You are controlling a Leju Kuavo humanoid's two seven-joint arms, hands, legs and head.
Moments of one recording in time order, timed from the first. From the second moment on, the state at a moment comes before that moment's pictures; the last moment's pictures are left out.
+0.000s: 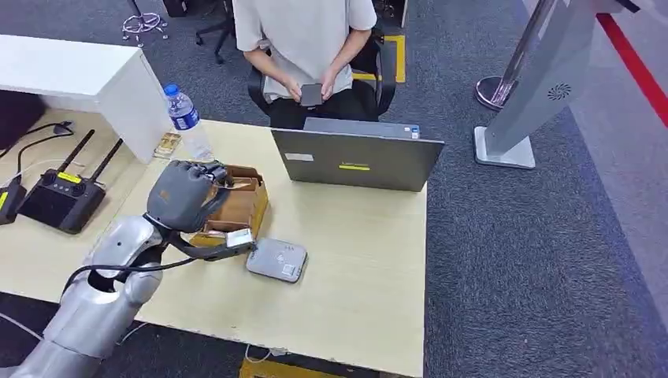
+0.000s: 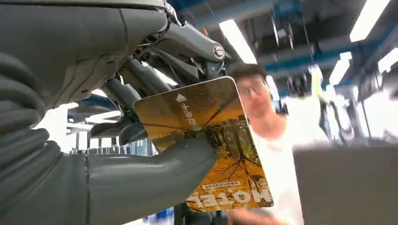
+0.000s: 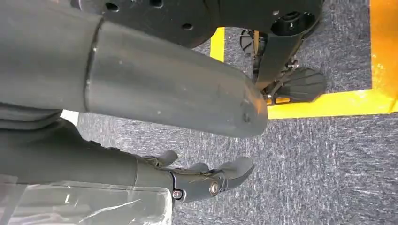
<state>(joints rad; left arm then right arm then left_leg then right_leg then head) -0.37 0.36 -0.44 -1.46 -1.06 0.15 -0.20 -0.07 0.07 -0.83 -0.20 0.72 0.02 0.05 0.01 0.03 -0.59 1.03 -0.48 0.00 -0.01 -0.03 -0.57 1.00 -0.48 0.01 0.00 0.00</state>
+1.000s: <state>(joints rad) -0.52 0.24 -0.74 -1.15 -1.12 0.02 -0.11 -0.08 0.08 -0.86 -0.20 0.76 0.03 0.06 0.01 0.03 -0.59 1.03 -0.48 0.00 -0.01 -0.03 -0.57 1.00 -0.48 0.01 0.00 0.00</state>
